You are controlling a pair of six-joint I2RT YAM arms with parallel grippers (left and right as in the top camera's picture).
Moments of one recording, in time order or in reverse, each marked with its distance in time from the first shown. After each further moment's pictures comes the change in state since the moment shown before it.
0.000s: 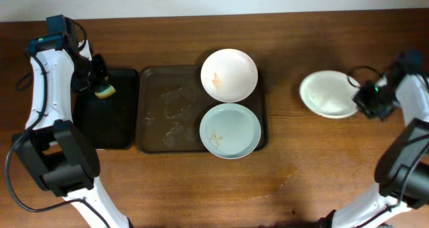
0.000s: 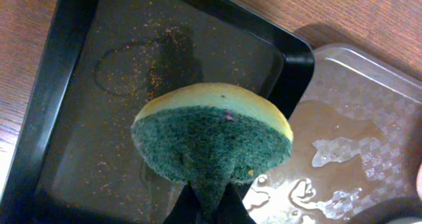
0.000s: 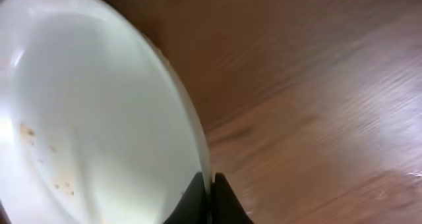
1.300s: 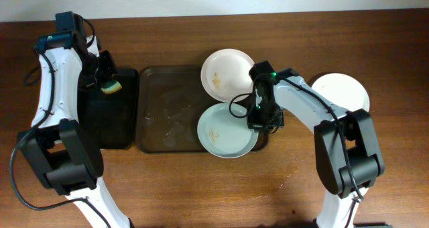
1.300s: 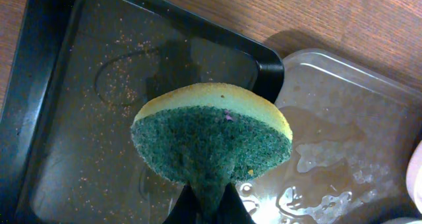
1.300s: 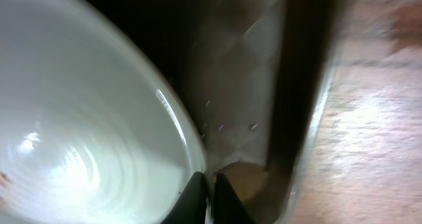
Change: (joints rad) left arm -0.045 0.000 0.000 0.039 0.000 0.000; right arm 0.840 0.059 -0.036 -0.153 -0.054 0.082
